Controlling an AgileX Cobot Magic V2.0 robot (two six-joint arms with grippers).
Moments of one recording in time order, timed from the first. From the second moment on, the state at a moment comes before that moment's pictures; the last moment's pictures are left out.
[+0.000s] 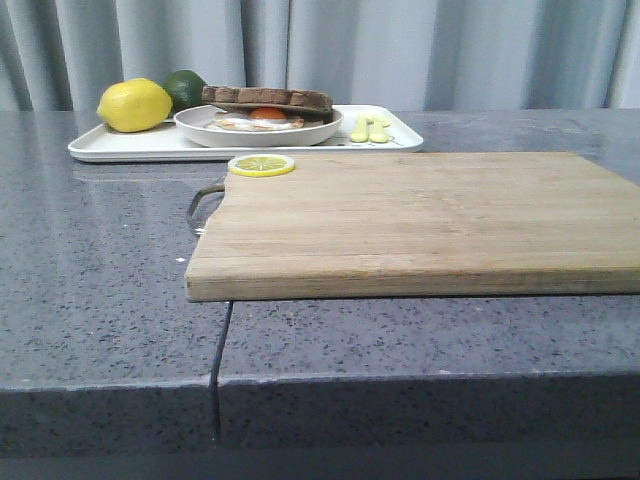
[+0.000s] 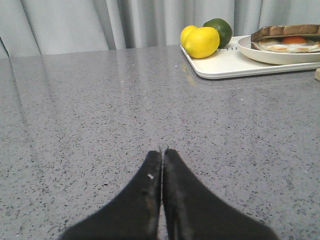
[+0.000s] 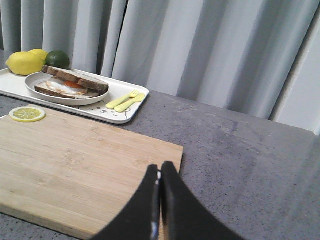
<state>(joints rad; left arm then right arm) 0.00 -0.01 0.00 0.10 0.18 -0.10 0.20 0.00 -0.36 0.08 0.44 -0.23</state>
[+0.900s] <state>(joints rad) 0.00 -0.01 0.00 0.10 0.18 -0.10 0.20 -0.01 -0.24 -0.04 0.39 -0.10</state>
